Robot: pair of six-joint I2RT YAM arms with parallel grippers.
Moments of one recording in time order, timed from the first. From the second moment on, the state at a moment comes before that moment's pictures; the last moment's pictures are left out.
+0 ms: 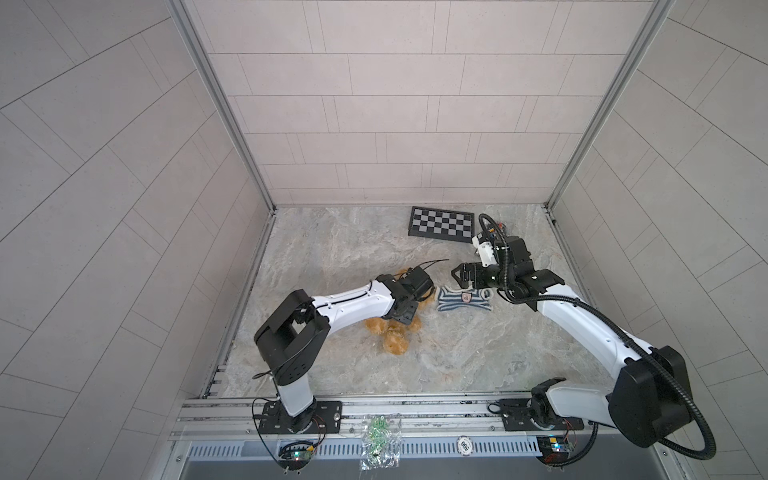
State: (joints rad) left arm -0.83 1.71 1.12 -0.69 -0.25 -0.41; right arm 0.30 1.28 0.92 -0.41 -0.24 0.26
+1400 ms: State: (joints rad) left arm -0.48 1.07 0.82 -0.56 -0.07 -0.40; right arm 0.55 1.86 1.30 -0.66 -0.01 0.21
